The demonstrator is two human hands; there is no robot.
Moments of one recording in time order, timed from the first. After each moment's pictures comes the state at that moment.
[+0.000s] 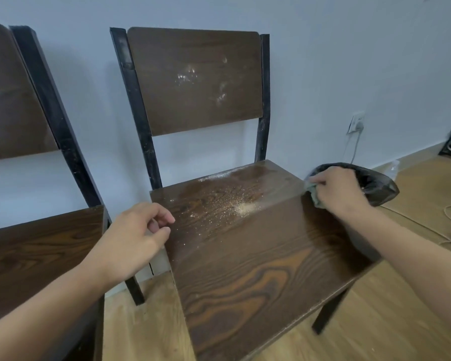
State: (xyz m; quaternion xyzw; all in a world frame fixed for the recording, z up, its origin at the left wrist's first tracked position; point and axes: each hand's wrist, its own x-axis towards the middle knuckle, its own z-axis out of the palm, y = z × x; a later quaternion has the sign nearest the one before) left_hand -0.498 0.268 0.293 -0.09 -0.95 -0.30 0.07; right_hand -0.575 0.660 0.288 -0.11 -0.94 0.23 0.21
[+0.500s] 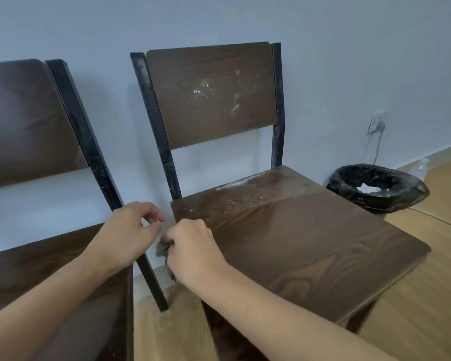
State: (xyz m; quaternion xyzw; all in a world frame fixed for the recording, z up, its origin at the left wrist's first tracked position) left_hand -0.514 0.232 0.319 -0.03 -0.96 -0.26 0.09; right_hand -0.499 0.377 0.284 0.19 -0.91 0.37 0.05
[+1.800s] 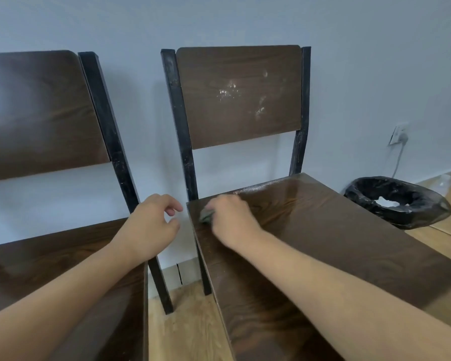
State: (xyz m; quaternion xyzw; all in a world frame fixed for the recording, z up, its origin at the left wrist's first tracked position) left_hand -0.541 0.220 0.303 -0.04 -0.95 -0.28 0.10; right_hand -0.586 0.403 0.280 0.17 -0.95 0.25 0.10
